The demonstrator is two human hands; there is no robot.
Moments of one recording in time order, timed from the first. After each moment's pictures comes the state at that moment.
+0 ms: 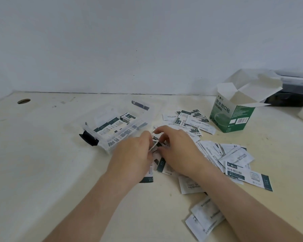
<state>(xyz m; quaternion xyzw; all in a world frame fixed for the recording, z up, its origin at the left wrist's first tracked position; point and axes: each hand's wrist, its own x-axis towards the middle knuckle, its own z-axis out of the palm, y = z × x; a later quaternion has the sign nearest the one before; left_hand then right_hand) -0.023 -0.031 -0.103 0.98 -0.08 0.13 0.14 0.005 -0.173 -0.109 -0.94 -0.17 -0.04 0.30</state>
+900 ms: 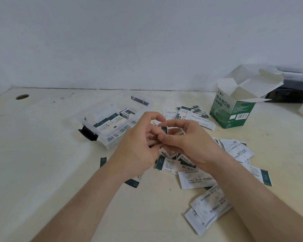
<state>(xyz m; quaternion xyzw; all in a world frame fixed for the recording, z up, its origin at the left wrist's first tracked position) -0.027 -0.036 -0.096 0.81 -0.18 0.07 0.55 -0.003 -0.194 -0.091 -0.68 -0.08 0.14 0.72</state>
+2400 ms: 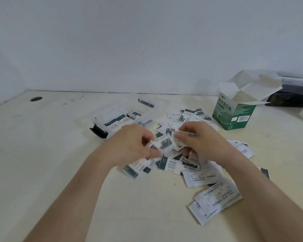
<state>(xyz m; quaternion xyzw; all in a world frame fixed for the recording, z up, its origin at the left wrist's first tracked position) -0.033 -0.004 -0.061 0.94 -0.11 -0.07 0.32 -0.008 -0.213 -0.080 -0.89 -0.11 0.06 0.44</state>
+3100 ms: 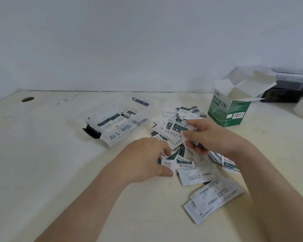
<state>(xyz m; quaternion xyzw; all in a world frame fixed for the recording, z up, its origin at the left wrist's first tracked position) -0.036 -0.040 -0.090 0.97 -0.18 -0.08 0.16 0.004 -0.239 -0.082 -0.85 -0.09 0.16 0.50</state>
